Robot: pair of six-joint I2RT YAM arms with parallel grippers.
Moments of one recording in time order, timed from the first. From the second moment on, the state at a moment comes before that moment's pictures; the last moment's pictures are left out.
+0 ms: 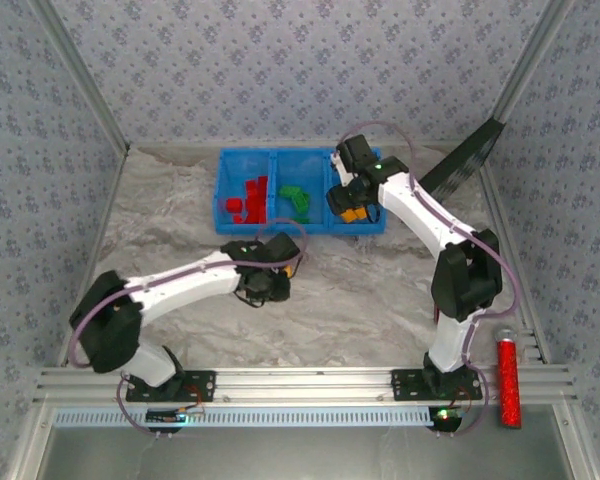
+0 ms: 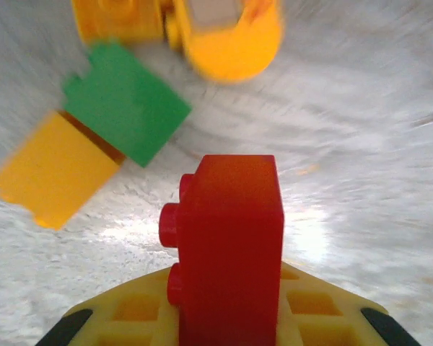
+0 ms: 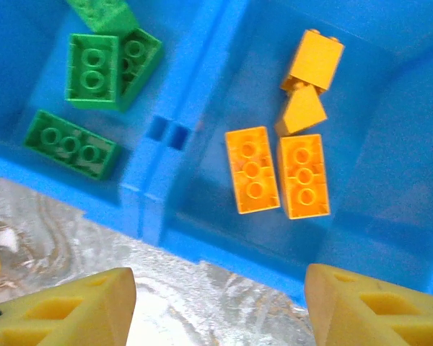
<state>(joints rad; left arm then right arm) -0.92 1.47 1.08 -0.85 -0.07 -0.88 0.48 1.82 1.65 -0.87 0.08 0.03</state>
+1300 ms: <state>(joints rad) -0.36 2.06 1.69 -0.71 -0.06 -0.41 0.82 1.95 1.49 -0.76 -0.04 0.43</state>
